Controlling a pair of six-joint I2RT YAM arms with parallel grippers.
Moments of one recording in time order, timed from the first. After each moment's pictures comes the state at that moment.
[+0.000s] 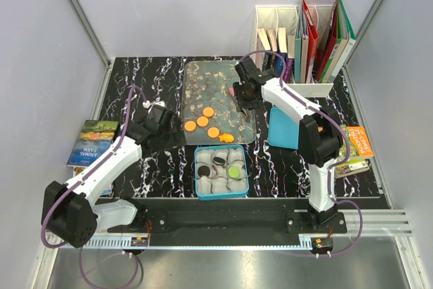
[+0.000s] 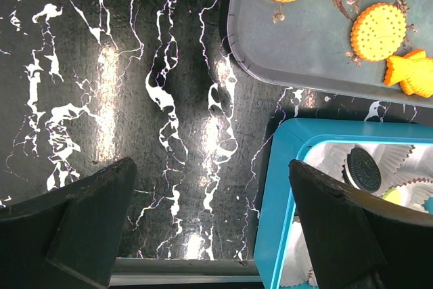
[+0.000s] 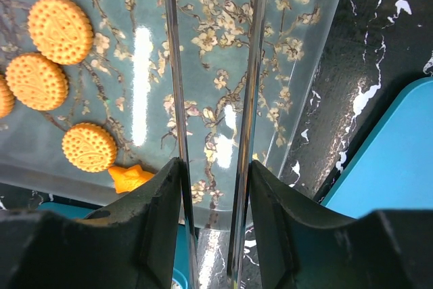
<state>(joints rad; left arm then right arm) -0.47 1.18 0.87 -0.72 -0.19 -0.64 0.52 2.05 1.76 -0.78 0.06 0.31</state>
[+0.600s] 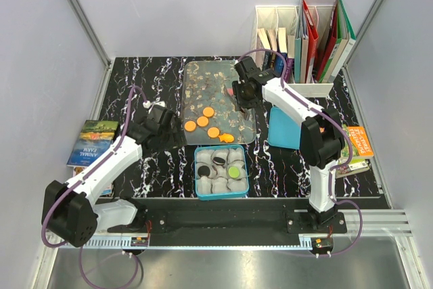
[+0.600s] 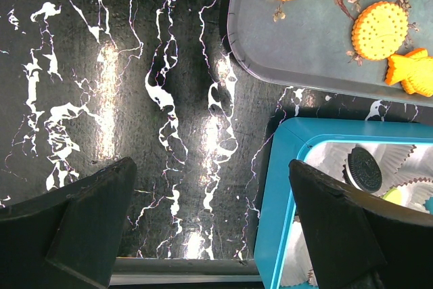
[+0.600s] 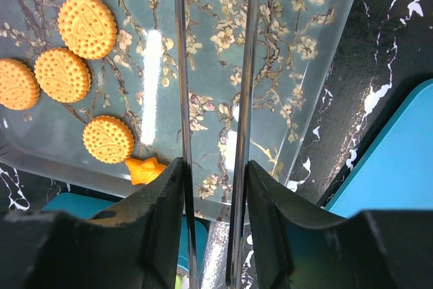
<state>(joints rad) -0.47 1.18 0.87 -0.72 -0.19 -0.64 0.53 2.02 1.76 -0.78 0.03 0.32</state>
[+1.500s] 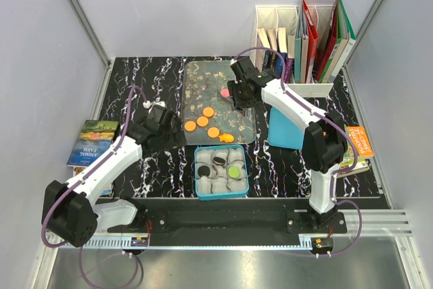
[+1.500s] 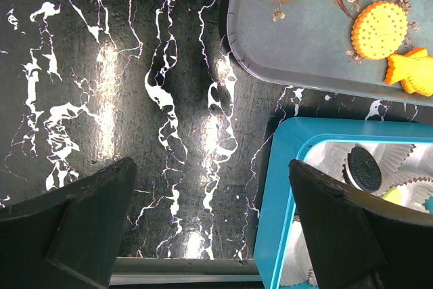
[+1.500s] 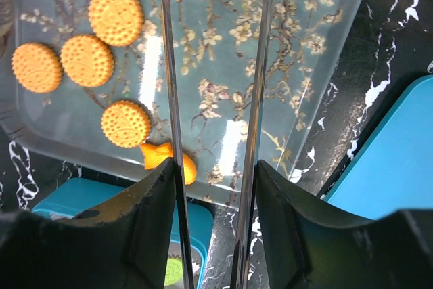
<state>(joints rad) -0.47 1.18 0.87 -0.72 -0.19 -0.64 0.56 1.97 1.76 -0.80 0.07 0.31</state>
